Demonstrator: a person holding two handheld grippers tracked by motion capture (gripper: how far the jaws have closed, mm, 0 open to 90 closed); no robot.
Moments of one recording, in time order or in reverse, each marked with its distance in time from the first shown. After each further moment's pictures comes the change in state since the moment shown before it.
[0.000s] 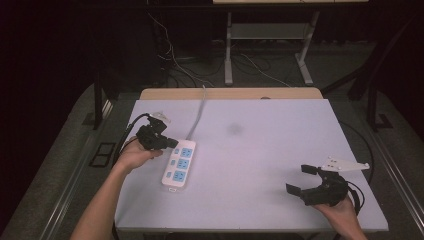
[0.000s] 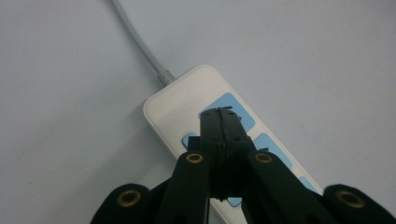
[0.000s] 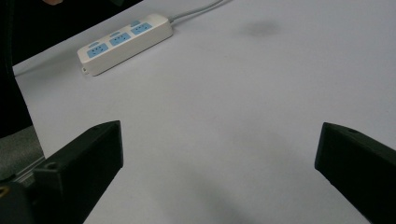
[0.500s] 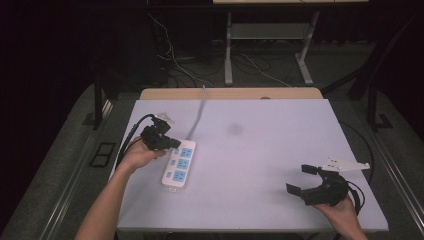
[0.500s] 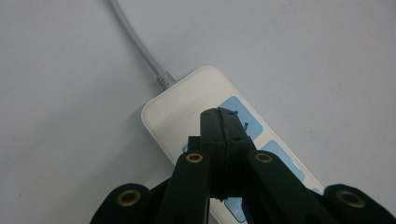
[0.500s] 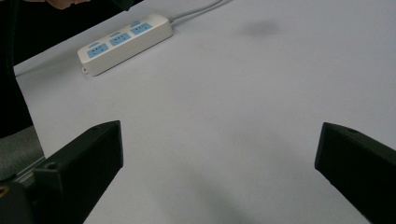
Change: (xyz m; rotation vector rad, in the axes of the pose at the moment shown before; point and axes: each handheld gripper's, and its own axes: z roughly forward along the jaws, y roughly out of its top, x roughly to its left) left arm 0.000 0.002 0.014 0.017 0.003 0.012; right arm -0.001 0.000 0.000 -0.001 0.002 0.001
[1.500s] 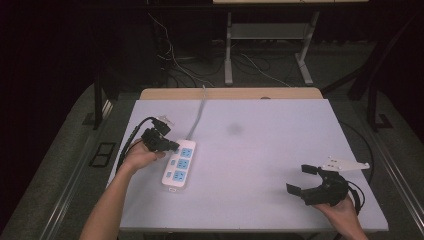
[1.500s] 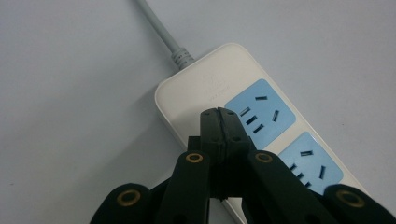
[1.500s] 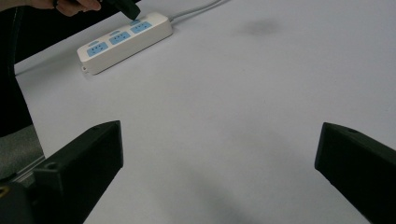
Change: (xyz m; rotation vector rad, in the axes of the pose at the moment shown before) left arm 0.011 -0.012 0.016 0.025 0.010 -0.040; right arm -0.001 0.000 0.000 0.007 0.003 -0.001
